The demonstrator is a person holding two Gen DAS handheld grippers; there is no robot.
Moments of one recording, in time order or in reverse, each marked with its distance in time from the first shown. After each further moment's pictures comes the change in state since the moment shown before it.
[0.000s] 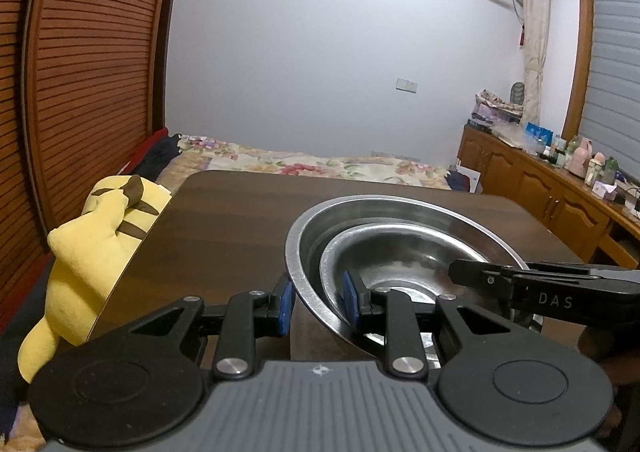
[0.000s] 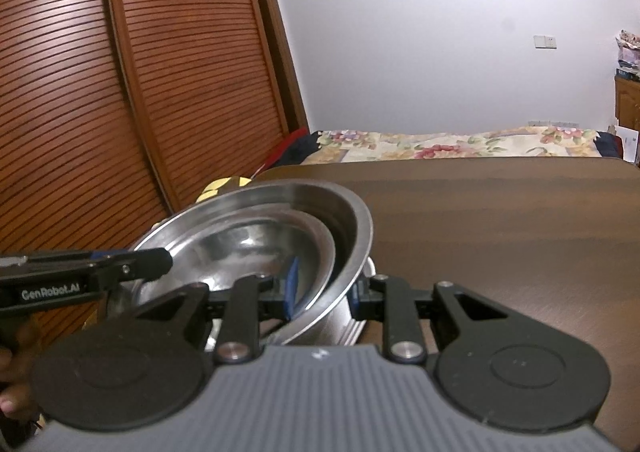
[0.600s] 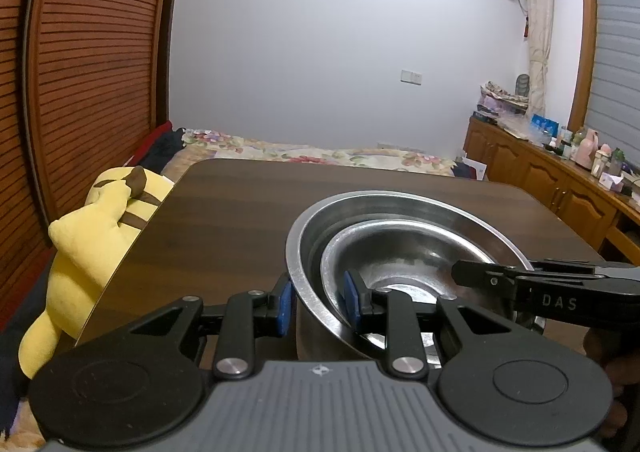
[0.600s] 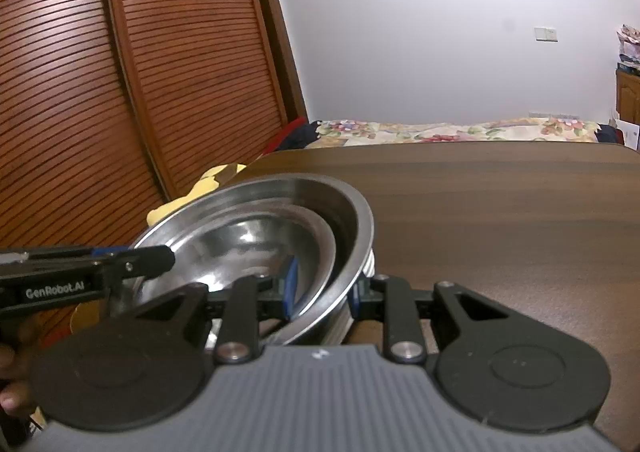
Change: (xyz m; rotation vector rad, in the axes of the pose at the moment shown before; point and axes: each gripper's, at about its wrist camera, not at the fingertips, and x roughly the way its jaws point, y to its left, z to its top) left arm 0.013 0.000 -0.008 0.012 0.015 0.020; right arm 0.012 0.003 -0.006 -0.007 0.025 -0.003
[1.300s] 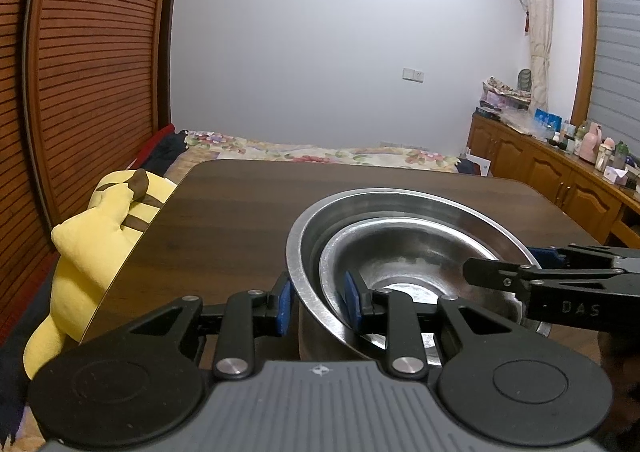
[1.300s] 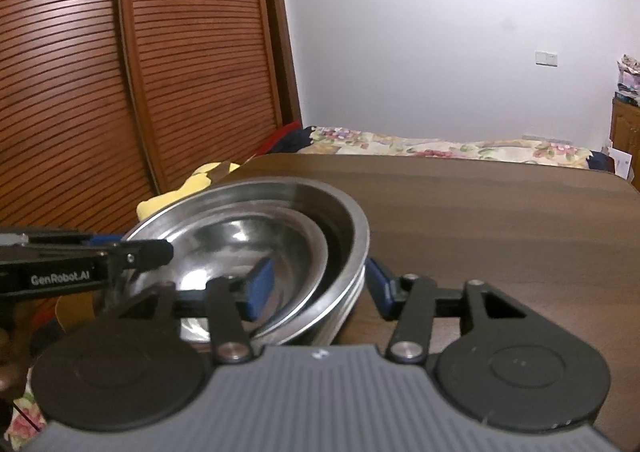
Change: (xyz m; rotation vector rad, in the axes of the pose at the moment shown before) left arm 0.003 -0.005 -0.002 0.017 0.004 0.017; right arm -0.008 0.006 0.000 -0.072 -0.024 -0.048
